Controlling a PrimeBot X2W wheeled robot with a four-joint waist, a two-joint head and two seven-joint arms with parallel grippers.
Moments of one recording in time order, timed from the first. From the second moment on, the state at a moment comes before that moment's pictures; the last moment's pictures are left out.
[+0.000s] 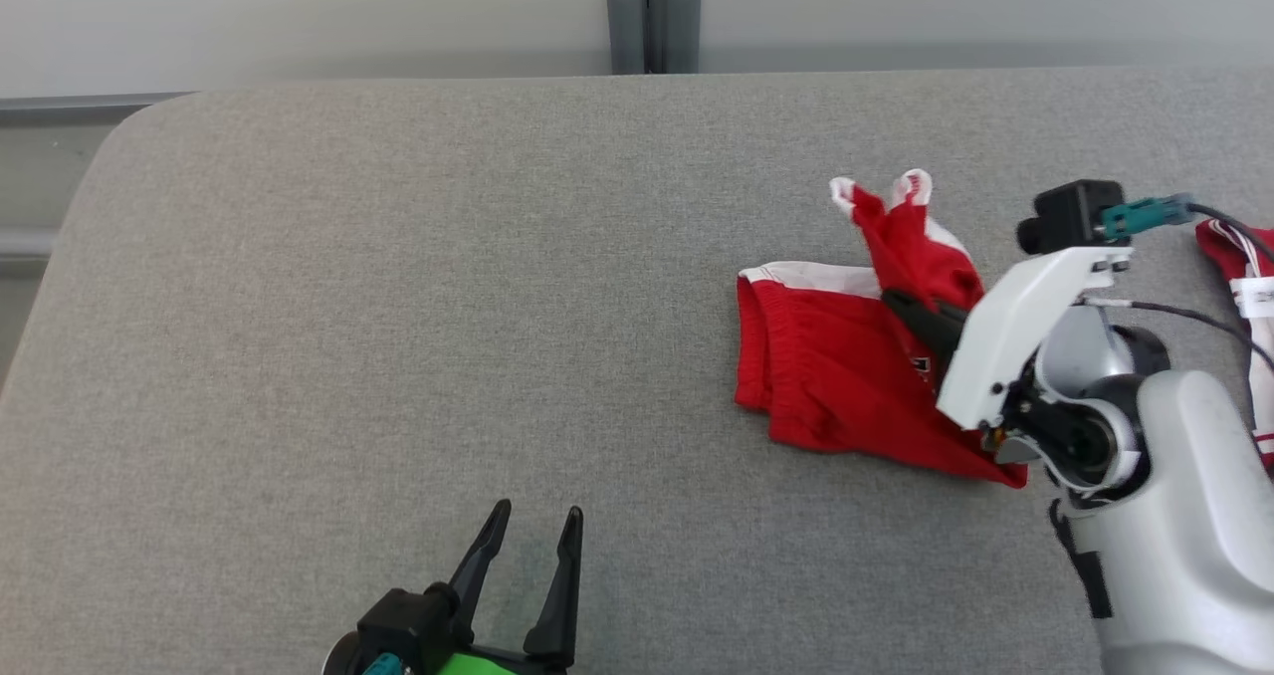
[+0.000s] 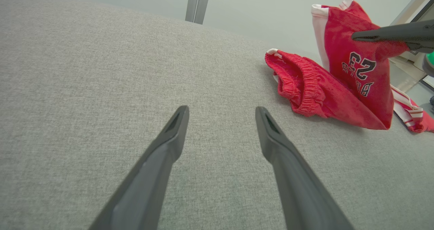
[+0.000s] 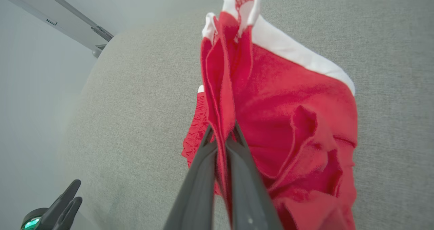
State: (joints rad) left arm 0.05 0.05 -0.39 0.19 -0.38 -0.06 -0.26; right arm -0.40 -0.14 0.04 0.09 0.59 0.13 0.76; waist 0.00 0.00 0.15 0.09
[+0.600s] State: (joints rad) left arm 0.04 0.05 -0.40 0.22 -0.41 -0.04 -0.26; right arm -0.44 -0.05 0.15 0.38 0.57 0.13 0.53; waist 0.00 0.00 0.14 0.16
